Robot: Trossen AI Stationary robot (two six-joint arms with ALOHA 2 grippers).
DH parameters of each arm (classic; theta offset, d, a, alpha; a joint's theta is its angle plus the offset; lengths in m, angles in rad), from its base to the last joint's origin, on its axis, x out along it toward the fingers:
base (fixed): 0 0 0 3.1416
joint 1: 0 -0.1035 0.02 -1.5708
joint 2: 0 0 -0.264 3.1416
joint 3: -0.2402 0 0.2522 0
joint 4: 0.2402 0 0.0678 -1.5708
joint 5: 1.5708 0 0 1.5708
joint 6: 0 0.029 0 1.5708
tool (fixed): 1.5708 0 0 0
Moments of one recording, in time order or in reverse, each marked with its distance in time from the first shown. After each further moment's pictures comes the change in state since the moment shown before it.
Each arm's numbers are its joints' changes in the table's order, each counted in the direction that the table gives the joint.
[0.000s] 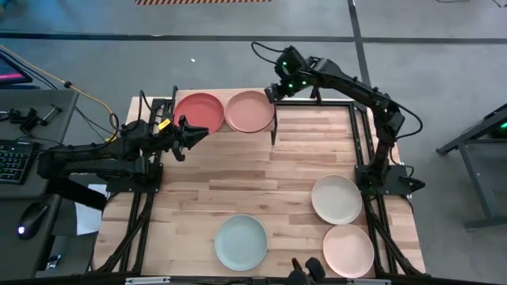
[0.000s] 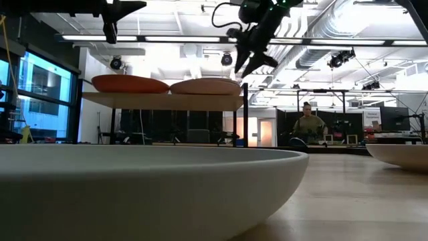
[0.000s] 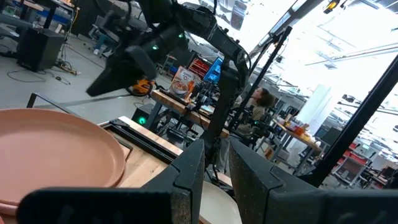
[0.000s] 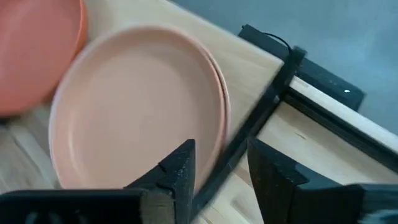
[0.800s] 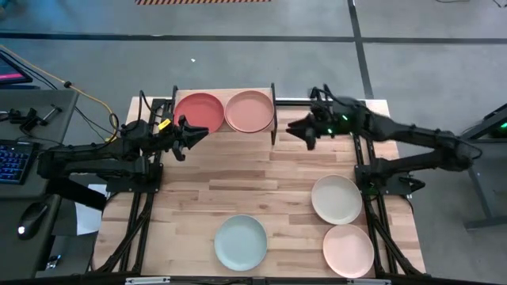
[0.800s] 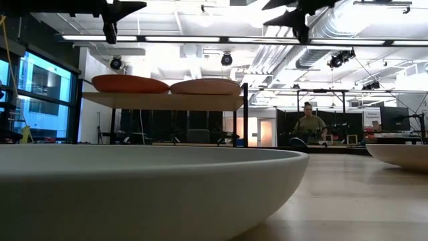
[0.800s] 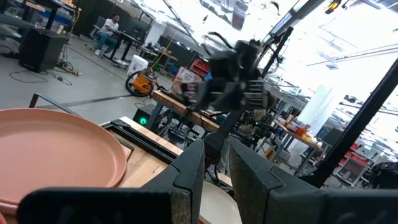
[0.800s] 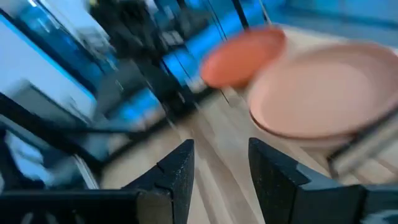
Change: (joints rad) left arm 0.000 0.000 0.000 0.000 -0.010 0.001; right arm -0.322 0.803 0.942 -0.797 -0.042 0.118
